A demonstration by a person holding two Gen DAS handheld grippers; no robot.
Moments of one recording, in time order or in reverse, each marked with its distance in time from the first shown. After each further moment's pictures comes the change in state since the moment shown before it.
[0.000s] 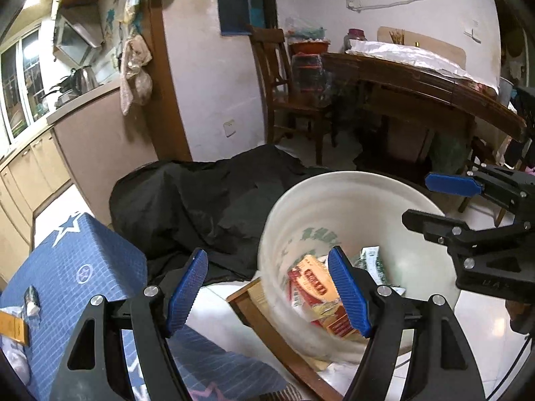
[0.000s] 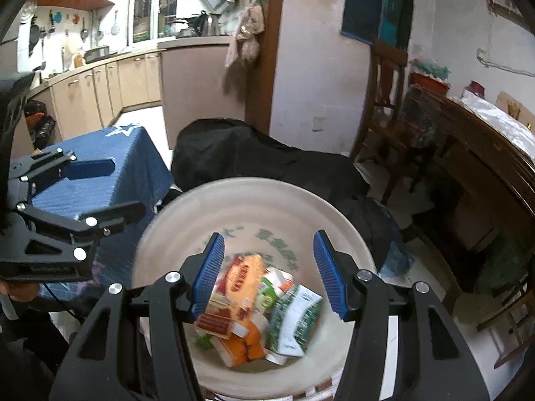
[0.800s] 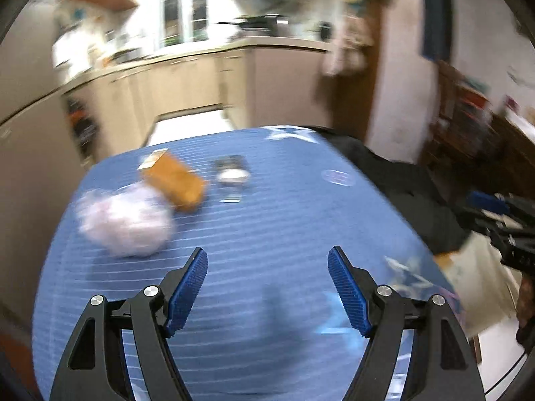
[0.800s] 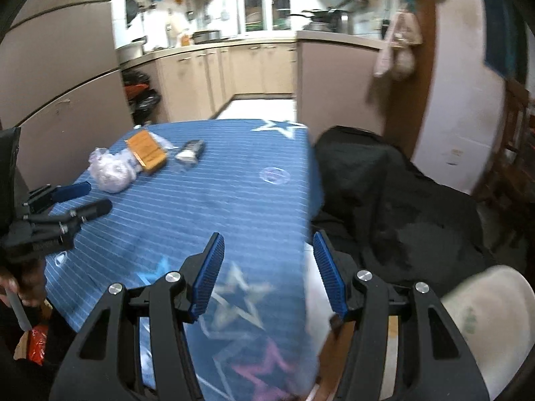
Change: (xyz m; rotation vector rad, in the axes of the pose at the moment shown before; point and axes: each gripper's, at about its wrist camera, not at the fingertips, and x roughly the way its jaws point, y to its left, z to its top) left arm -0.141 0.270 -0.171 -0.527 0.035 0.491; right arm 0.063 0.238 0.058 -0.205 0.012 0.448
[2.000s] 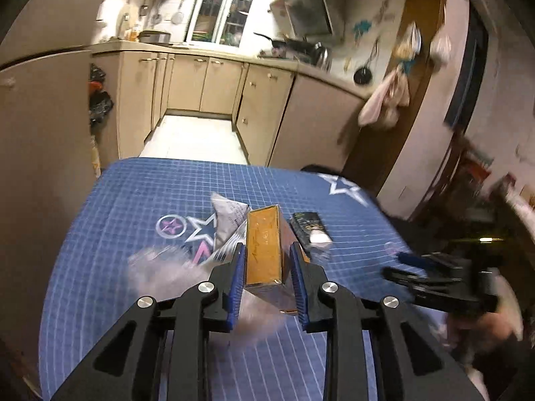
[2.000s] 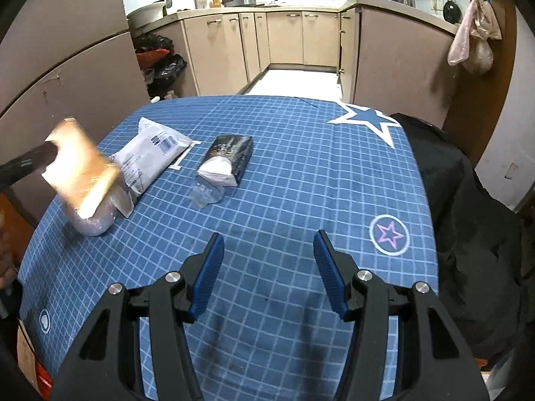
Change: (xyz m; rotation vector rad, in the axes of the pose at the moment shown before) left arm 0.010 0.154 0.040 -0.216 -0.095 -0.146; right arm 0.167 0.063 0.074 -0.070 0.148 0.118
